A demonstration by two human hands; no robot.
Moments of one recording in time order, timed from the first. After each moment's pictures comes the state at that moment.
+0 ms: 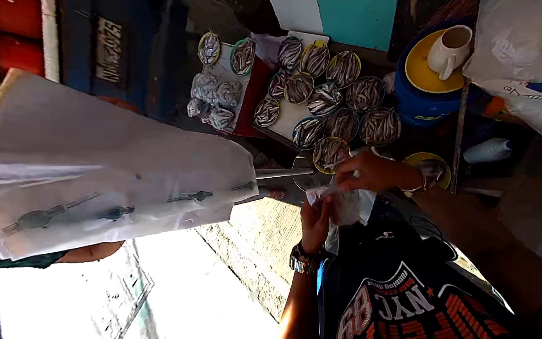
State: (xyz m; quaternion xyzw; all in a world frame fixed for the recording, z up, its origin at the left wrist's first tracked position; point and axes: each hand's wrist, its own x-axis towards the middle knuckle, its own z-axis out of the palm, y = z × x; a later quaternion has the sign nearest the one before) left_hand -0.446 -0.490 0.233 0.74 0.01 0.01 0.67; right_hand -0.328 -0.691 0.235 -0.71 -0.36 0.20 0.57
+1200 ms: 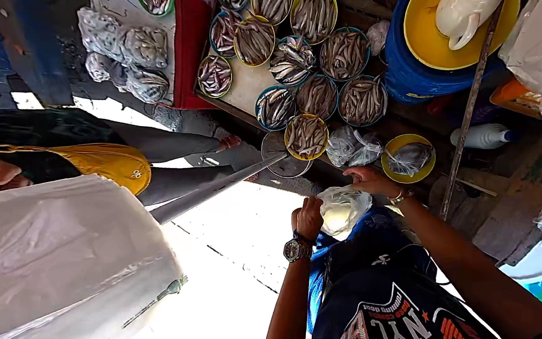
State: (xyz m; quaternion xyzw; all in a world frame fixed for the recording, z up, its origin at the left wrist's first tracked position) left_hand -0.428 -0.459 0.067 0.95 -0.05 -0.25 0.20; right_hand -0.332 -0.709 0.031 -0.73 -0.01 0.46 0.50
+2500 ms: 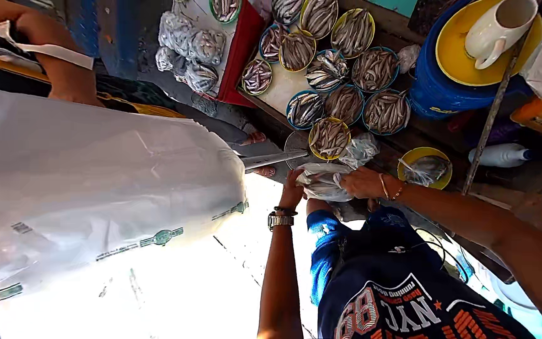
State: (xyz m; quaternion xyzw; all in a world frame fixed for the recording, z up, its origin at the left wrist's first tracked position) left_hand -0.377 -0.387 0.126 0.83 0.21 -0.26 0.44; right_hand -0.319 -0.637 0.113 -0.76 -0.48 0.40 0.18
